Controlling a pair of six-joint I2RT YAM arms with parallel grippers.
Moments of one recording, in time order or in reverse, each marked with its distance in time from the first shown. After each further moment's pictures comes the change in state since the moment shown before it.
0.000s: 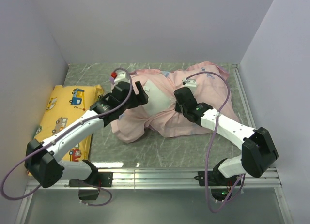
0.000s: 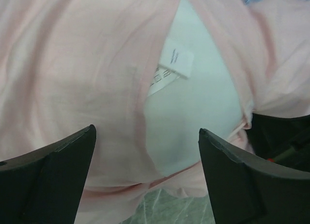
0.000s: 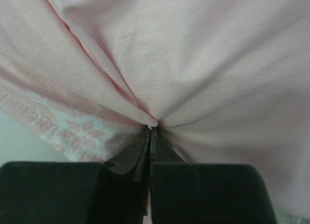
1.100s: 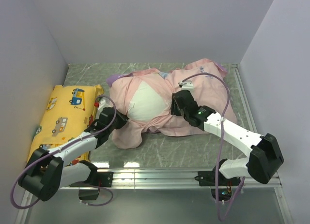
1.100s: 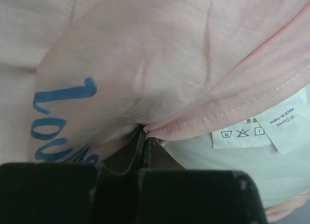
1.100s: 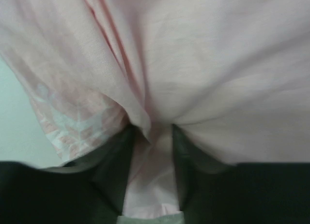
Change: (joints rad) left arm 0.206 -0.131 -0.665 0.508 0.167 -0.269; right arm 0.055 -0.087 -0.033 -0.011 -0.060 -0.037
